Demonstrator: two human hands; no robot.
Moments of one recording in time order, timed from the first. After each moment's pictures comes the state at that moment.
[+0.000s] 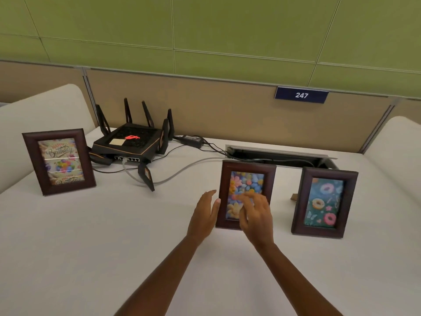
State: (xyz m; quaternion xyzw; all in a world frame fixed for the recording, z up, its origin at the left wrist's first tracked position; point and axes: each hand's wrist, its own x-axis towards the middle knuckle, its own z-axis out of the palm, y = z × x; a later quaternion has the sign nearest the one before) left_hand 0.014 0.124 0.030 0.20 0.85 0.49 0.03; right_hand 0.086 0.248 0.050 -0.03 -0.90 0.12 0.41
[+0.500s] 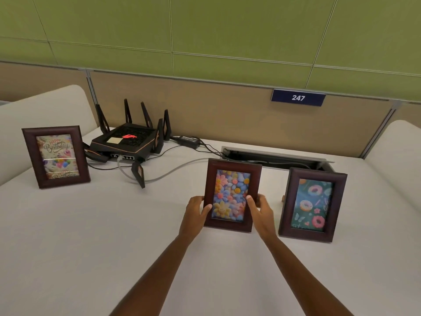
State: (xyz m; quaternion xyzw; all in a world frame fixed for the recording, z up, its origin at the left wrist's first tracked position) left_hand 0.018 0.143 0.020 0.14 0.87 0.47 0.03; right_hand 0.081 0.313 0.034 -0.21 -0.78 0.55 0.21
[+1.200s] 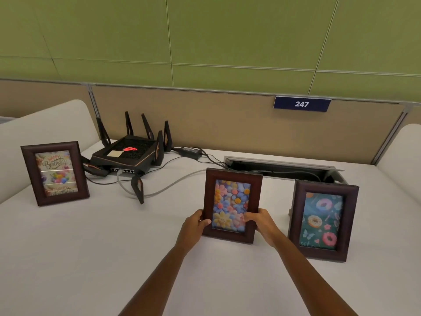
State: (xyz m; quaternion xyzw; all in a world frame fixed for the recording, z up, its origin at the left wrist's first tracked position) left_hand -0.011 0.142 0.019 0.15 0.87 0.45 0.09; right_hand 0.039 0.339 0.036 -0.18 -0.70 0.69 0.00
